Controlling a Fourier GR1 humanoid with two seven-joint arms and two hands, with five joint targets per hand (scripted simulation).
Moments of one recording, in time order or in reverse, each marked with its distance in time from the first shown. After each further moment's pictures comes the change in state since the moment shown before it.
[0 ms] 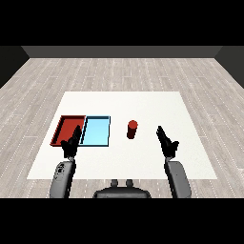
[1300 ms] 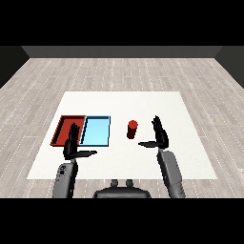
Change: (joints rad) left arm 0.022 -0.072 0.031 -0.034 0.021 -0.031 -0.415; right arm -0.198 0.078 -0.065 0.197 -0.028 0.007 -0.306
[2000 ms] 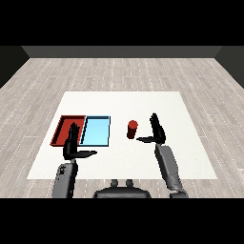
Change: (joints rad) left arm 0.007 -0.003 -0.007 -0.033 0.006 0.000 0.028; right arm -0.127 -0.002 -0.036 0.188 -0.033 -0.004 -0.045
